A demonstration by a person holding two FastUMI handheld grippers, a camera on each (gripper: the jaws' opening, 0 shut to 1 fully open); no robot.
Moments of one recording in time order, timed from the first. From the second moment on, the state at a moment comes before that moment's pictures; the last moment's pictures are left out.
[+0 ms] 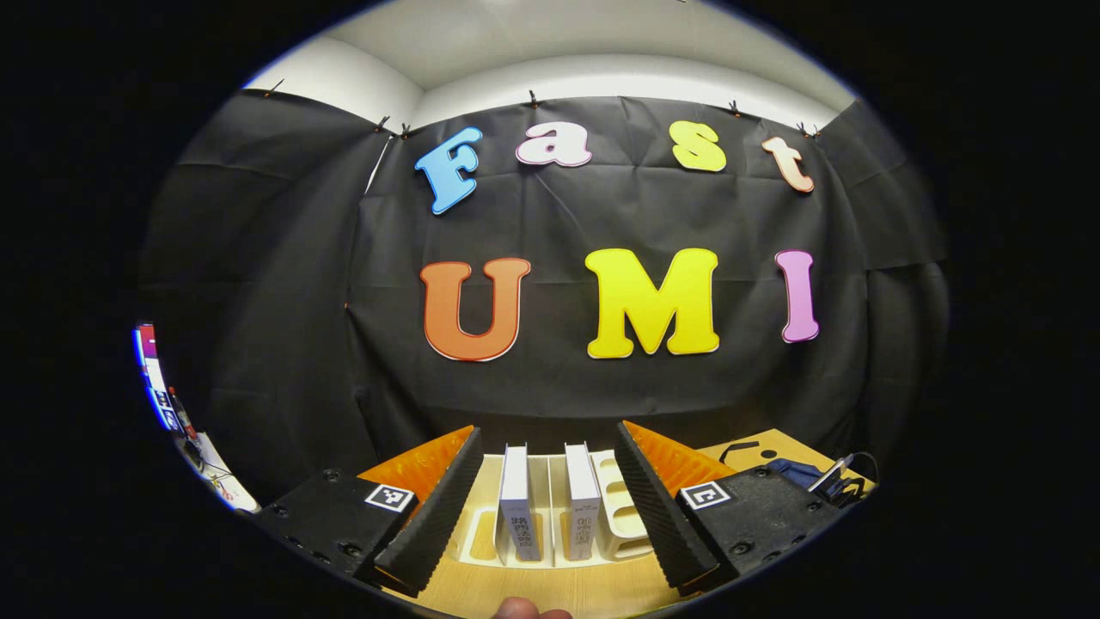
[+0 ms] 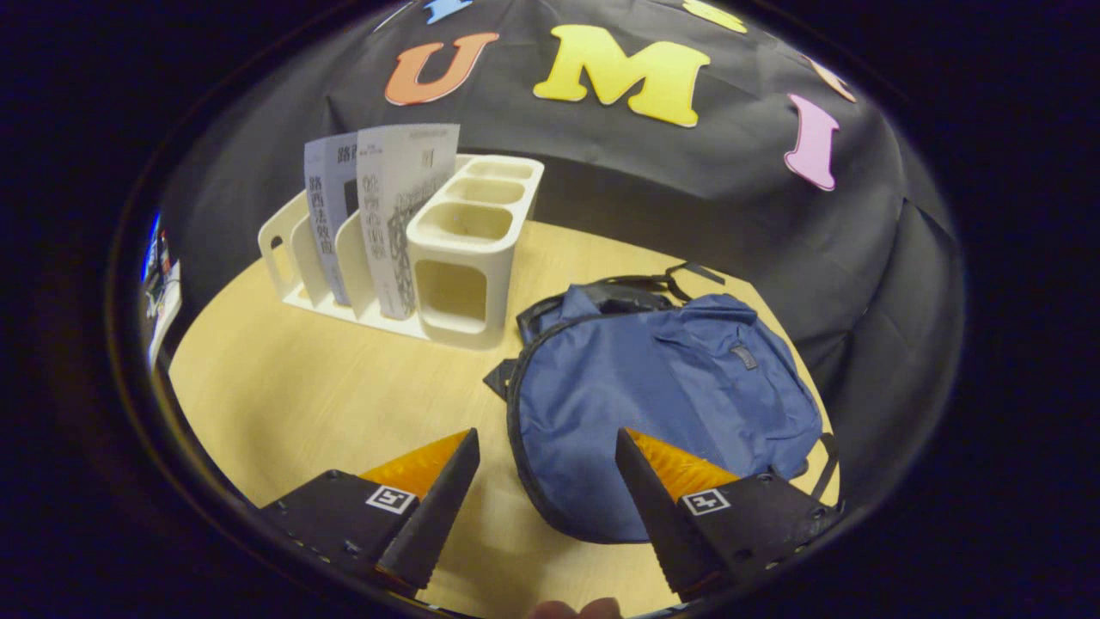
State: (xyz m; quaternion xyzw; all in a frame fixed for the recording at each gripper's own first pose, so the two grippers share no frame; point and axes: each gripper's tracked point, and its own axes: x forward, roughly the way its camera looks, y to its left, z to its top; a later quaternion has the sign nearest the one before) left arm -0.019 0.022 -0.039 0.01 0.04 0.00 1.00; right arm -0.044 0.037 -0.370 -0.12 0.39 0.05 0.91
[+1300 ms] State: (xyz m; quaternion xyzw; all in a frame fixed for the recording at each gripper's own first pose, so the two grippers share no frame) left arm -0.016 0.063 -0.049 0.01 0.07 0.05 1.00; right arm -0.008 0.036 -0.417 -0.09 0.42 0.02 0.90
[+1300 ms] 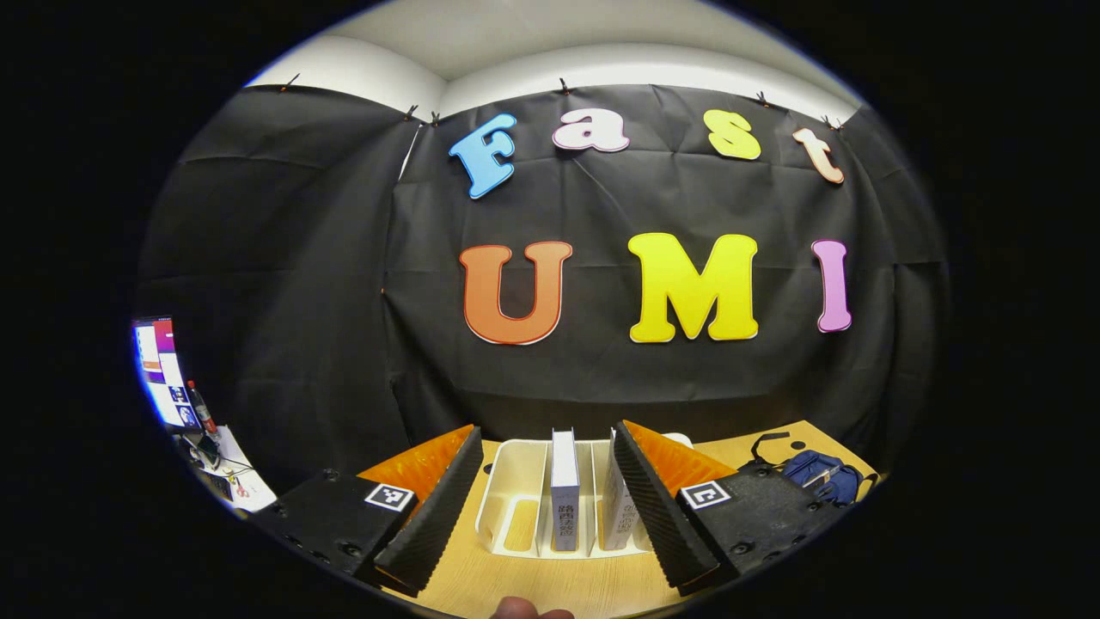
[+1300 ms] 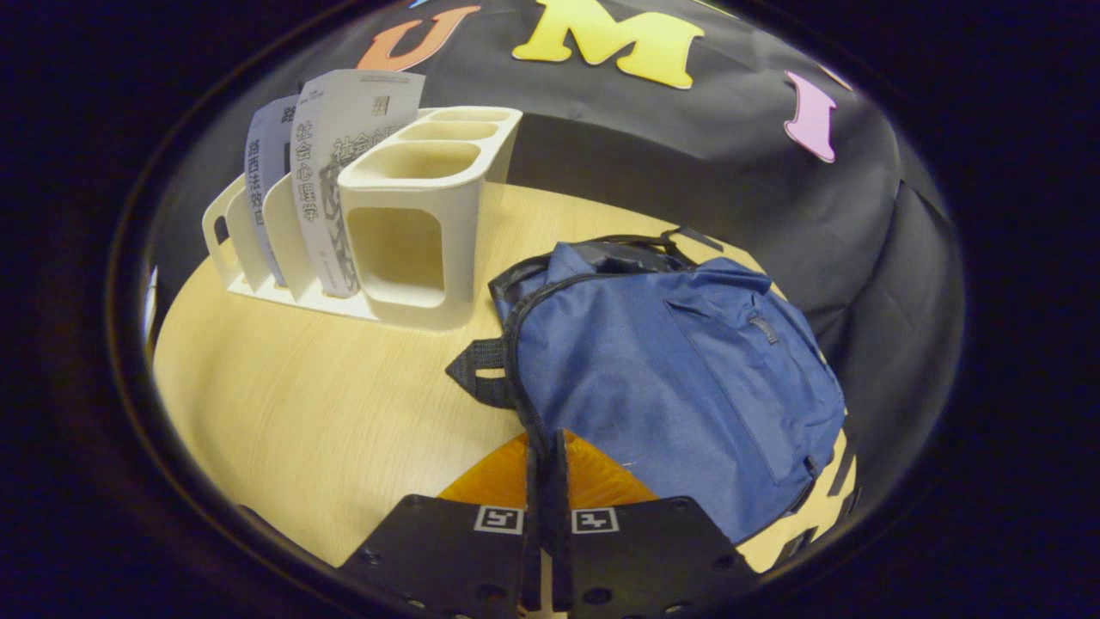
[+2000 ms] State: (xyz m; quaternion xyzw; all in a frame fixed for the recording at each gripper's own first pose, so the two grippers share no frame) left arm 0.011 0.062 -0.050 0.00 0.08 0.05 1.00; right arm 0.007 -0.007 -0.268 -0.04 0.35 0.03 0.94
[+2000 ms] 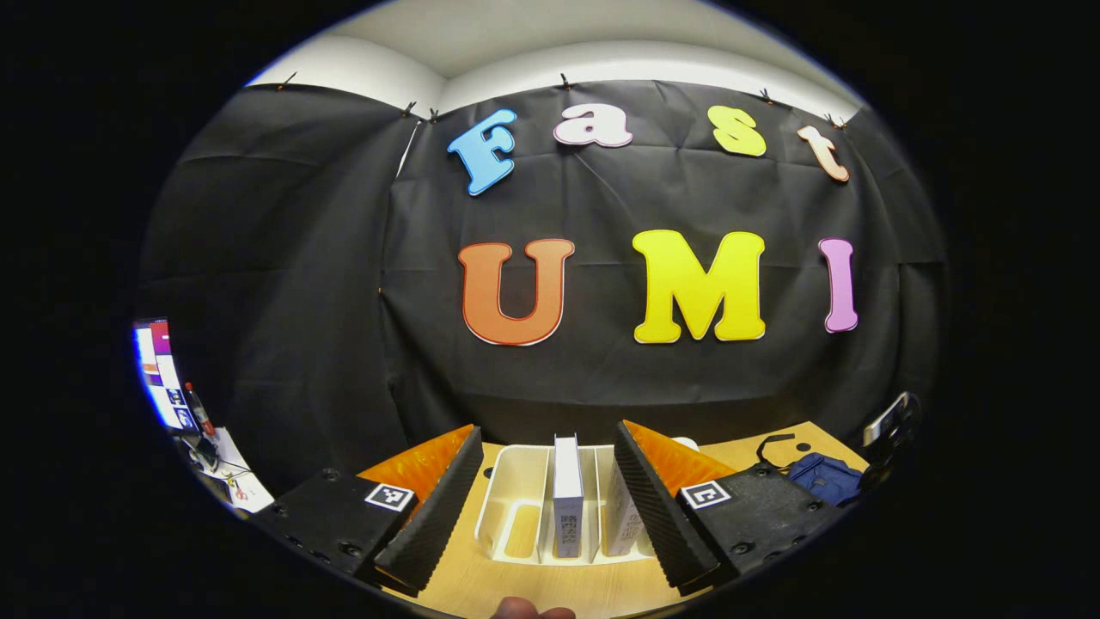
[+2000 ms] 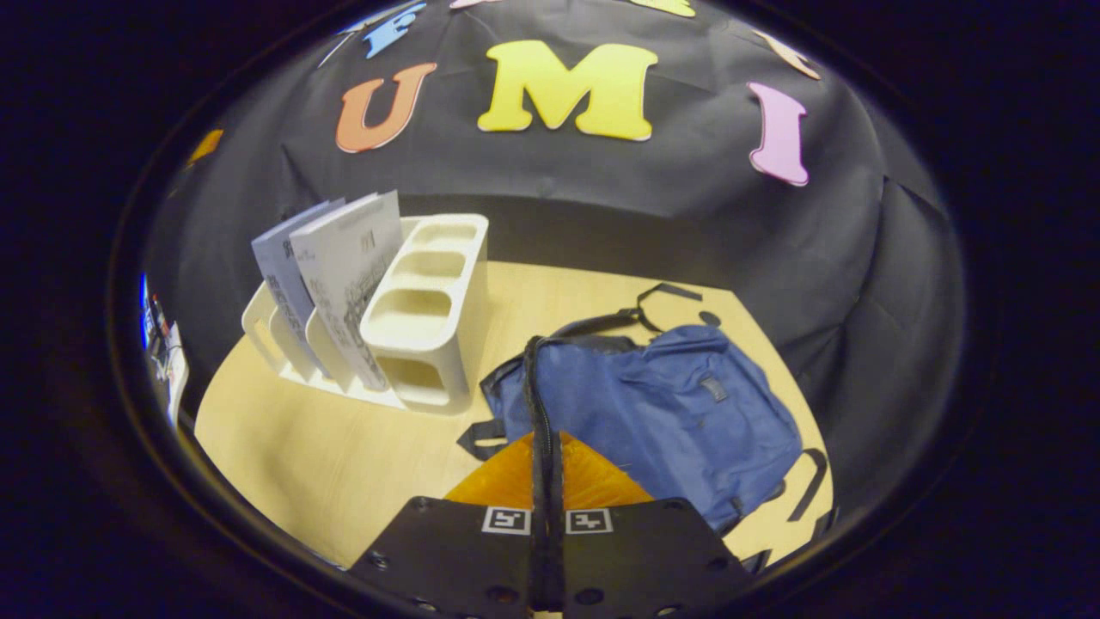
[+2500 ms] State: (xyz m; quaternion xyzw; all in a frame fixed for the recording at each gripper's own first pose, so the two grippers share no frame) left arm 0.051 0.013 -0.067 -0.03 0.17 -0.01 0.98; right arm 0.038 -0.155 -0.189 -0.04 0.32 -0.04 0.95
